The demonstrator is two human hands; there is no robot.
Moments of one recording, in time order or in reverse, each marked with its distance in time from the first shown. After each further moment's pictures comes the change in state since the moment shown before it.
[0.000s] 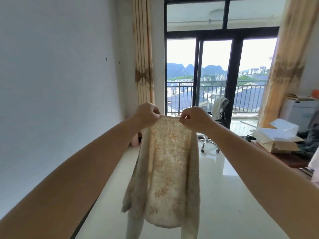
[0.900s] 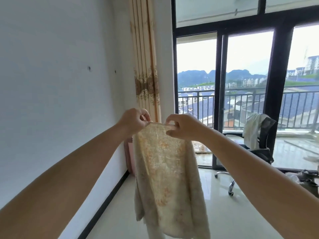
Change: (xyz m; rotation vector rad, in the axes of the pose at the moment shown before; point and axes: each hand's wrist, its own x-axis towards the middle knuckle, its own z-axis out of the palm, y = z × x) left_hand 0.615 -0.125 0.212 0.160 0.144 -0.049; right_hand 0.576 0.342 0.138 0.081 -0.131 -0.313
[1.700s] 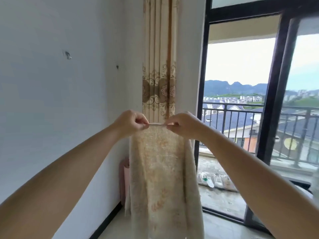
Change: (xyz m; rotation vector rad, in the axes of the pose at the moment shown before) left_hand 0.495 -0.260 0.199 -0.102 0.074 -0.077; right_hand 0.530 0.300 0.146 -0.069 0.006 -0.228
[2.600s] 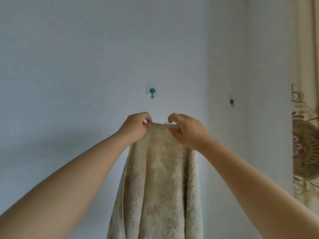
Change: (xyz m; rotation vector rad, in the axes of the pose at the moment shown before) left_hand 0.346 -0.332 -0.168 0.645 0.644 -0.486; right_hand 0.616 -0.021 0.194 0.418 0.507 -0.810
